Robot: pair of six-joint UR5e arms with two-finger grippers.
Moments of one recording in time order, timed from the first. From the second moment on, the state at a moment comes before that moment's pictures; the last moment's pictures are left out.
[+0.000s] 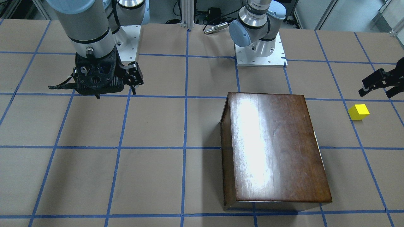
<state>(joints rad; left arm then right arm) -0.95 -1.70 -1.52 -1.58 1.57 0.62 1.70 -1.45 1.48 -1.58 -1.60 -0.05</state>
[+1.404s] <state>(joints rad) -0.98 -1.94 -1.58 -1.47 1.14 0.76 1.70 -1.45 1.48 -1.58 -1.60 -0.05</state>
